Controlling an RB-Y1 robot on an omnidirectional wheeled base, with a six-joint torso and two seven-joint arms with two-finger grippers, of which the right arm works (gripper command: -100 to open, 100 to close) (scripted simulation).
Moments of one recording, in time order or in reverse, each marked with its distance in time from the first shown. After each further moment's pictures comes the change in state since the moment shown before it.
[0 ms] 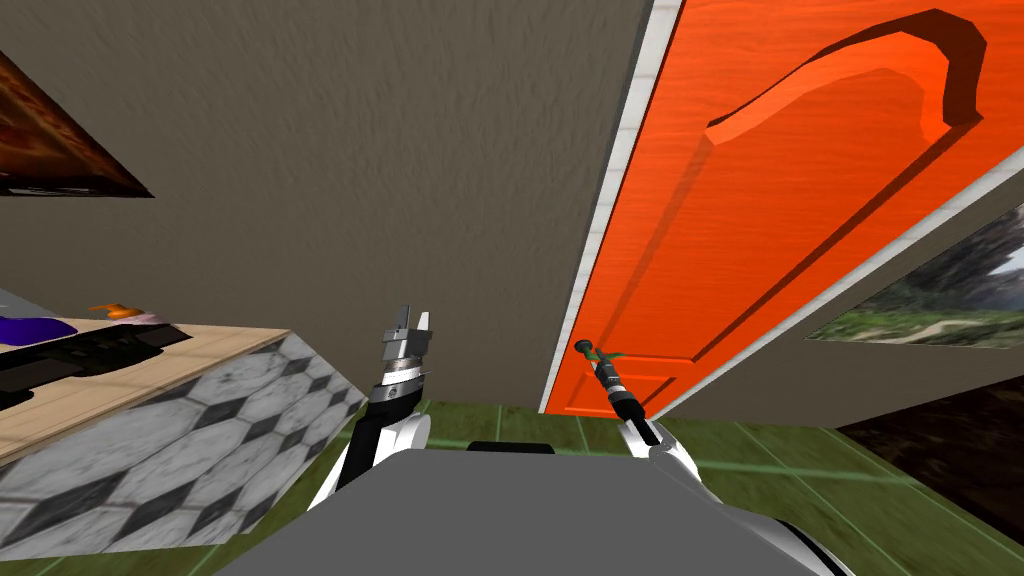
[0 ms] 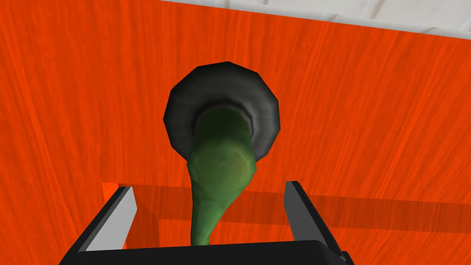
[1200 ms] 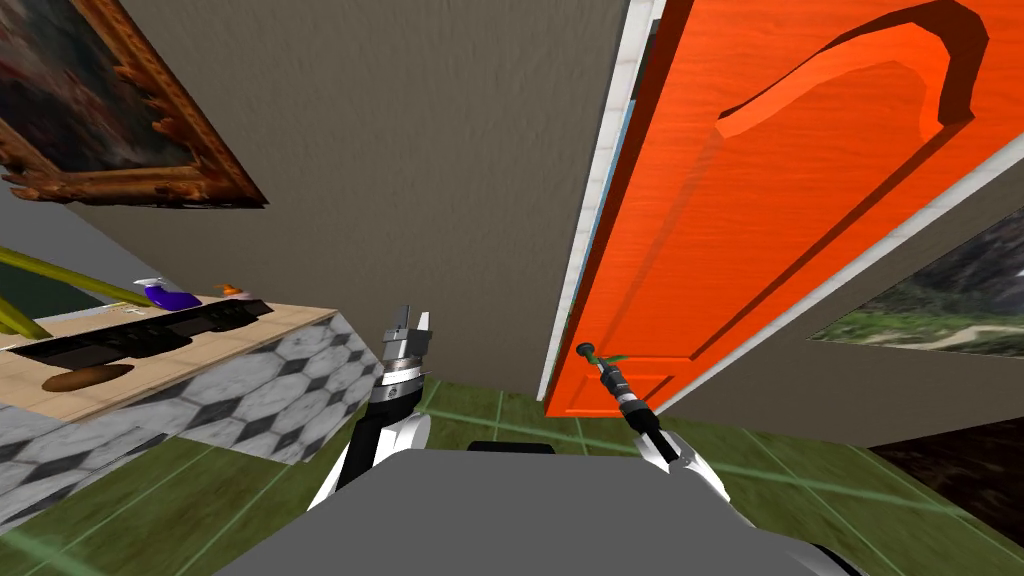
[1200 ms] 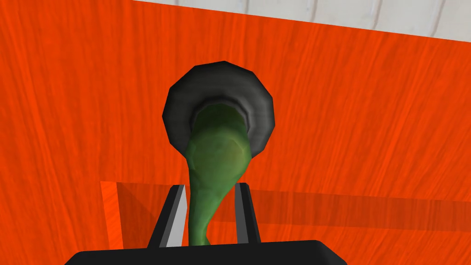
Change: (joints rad) arm 0.058 -0.062 0.034 -0.012 0.054 -0.099 -0.098
